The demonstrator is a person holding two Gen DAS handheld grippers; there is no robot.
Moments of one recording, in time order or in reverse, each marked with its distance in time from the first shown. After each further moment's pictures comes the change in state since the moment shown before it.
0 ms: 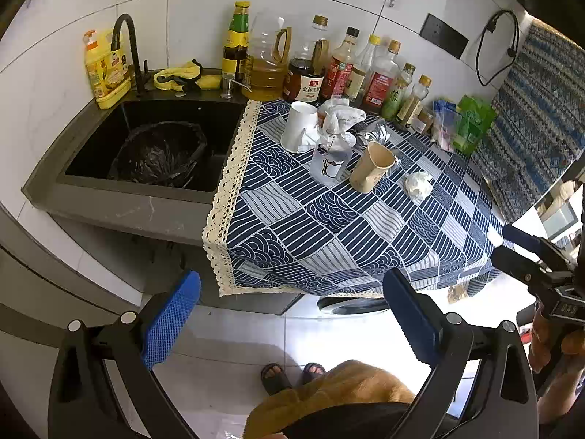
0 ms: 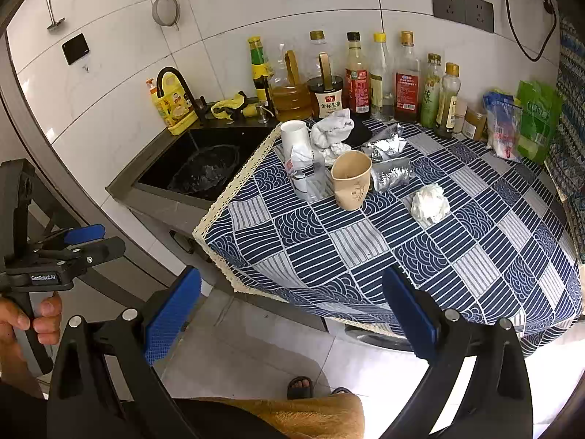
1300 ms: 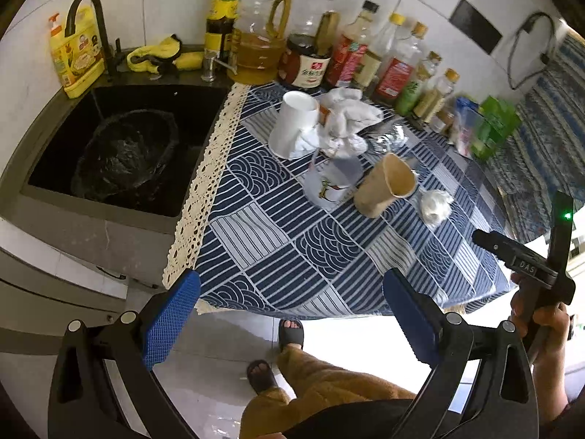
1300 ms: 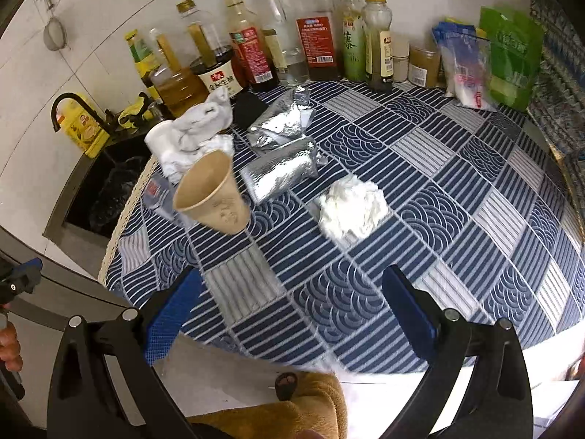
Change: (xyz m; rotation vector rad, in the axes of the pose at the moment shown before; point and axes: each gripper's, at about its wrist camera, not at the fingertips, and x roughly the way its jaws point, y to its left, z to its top) left arm 0.104 -0.010 0.079 -0.062 0.118 -0.010; right arm 0.116 -0.164 0.051 0.192 0.124 -0.107
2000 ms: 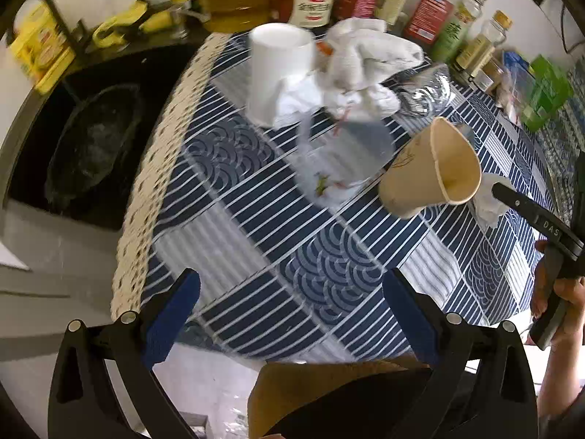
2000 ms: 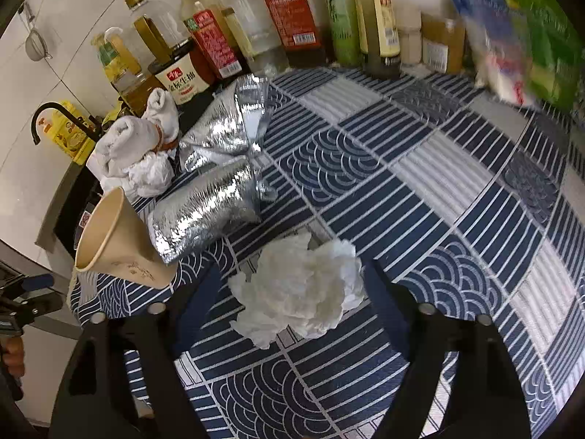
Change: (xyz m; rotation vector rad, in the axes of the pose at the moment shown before) left arm 0.123 -0.043 0.036 0.039 0.179 0.130; right arm 0.104 -0.072 0.047 0.012 0.035 0.103
